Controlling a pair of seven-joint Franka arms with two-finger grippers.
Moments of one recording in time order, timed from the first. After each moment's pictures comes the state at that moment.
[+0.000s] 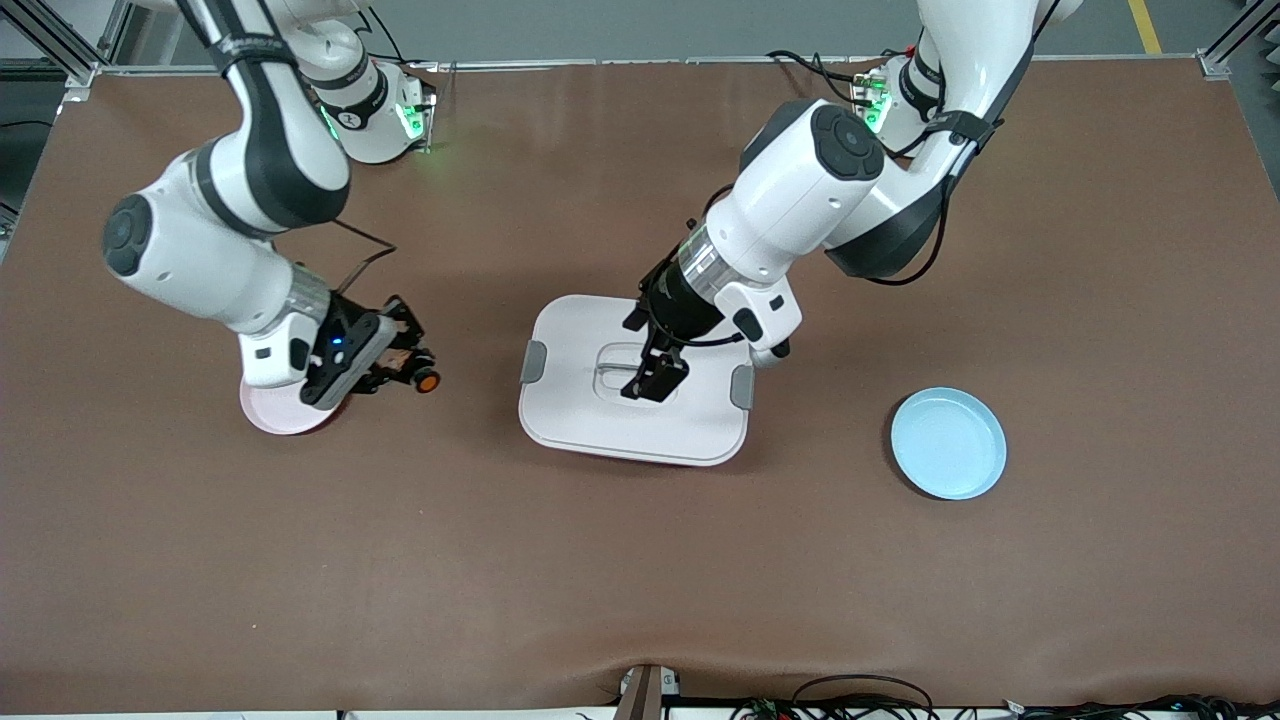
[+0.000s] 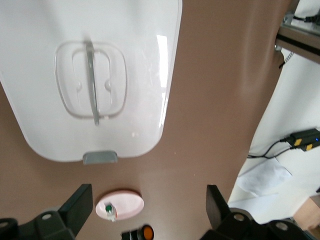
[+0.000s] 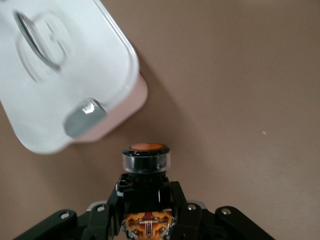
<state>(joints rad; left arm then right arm) -0.34 0.48 -0.41 -1.47 -0.14 2.39 -2.08 0.18 0.16 0.02 -1.97 0.41 2.18 -0.88</state>
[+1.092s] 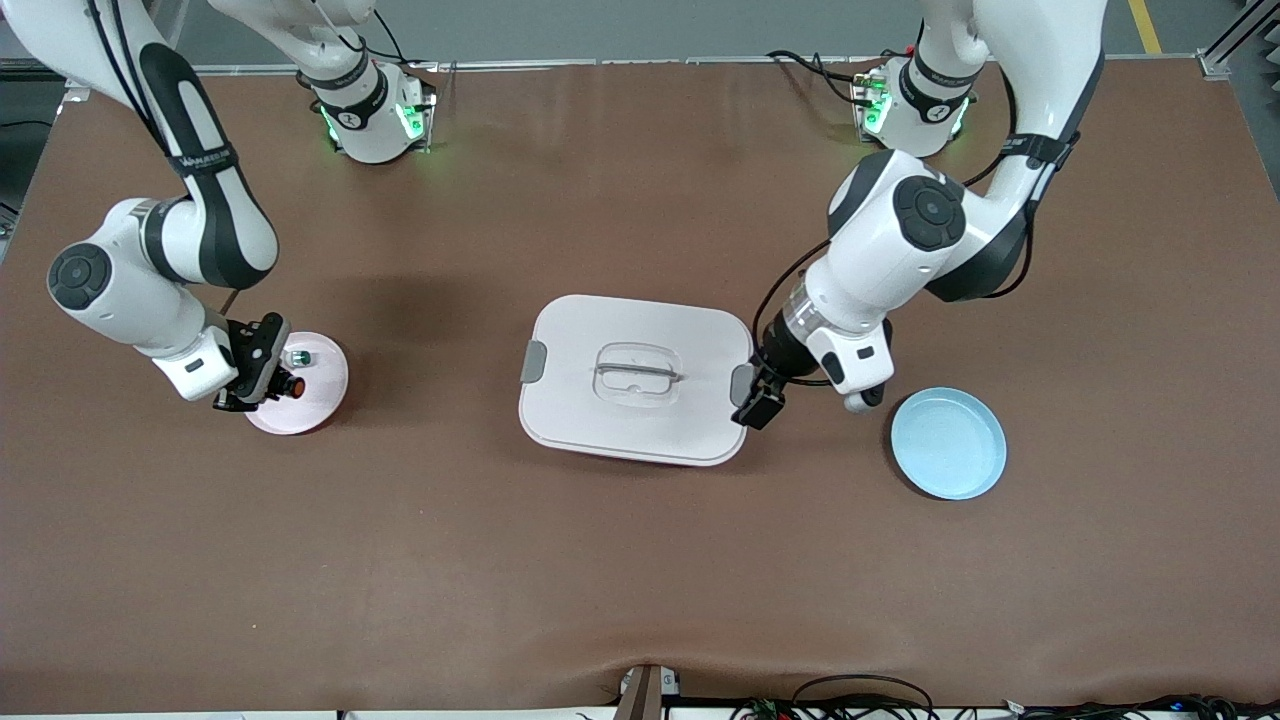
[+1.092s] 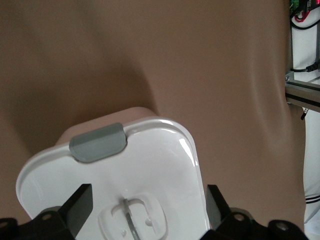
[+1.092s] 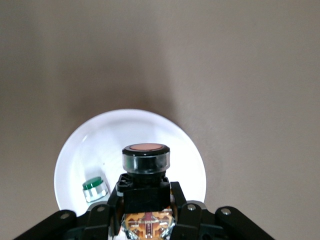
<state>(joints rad) -0.15 0.36 -0.41 -1.75 -0.09 2.39 -1.58 -0.13 0.26 0.02 -2.21 0.03 2.48 -1.53</state>
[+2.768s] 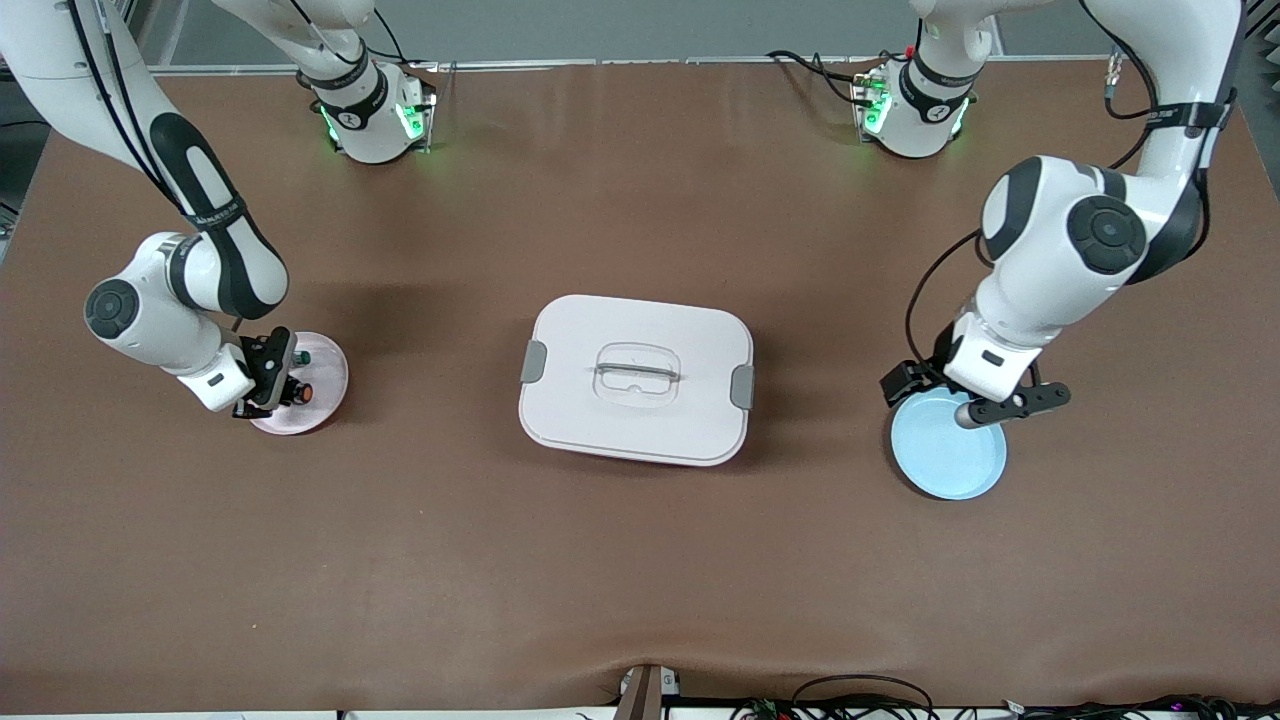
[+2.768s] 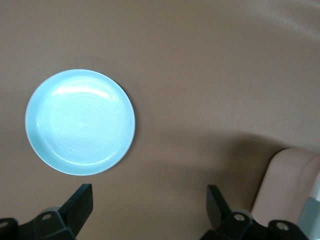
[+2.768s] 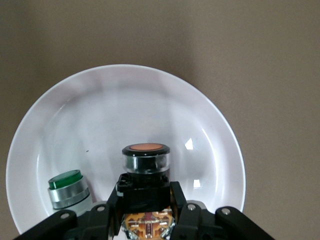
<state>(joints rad) 0.17 0.21 -0.41 -1.96 0.03 2.30 -0.43 -0.20 0.42 0.03 -2.21 0.03 2.62 -1.64</state>
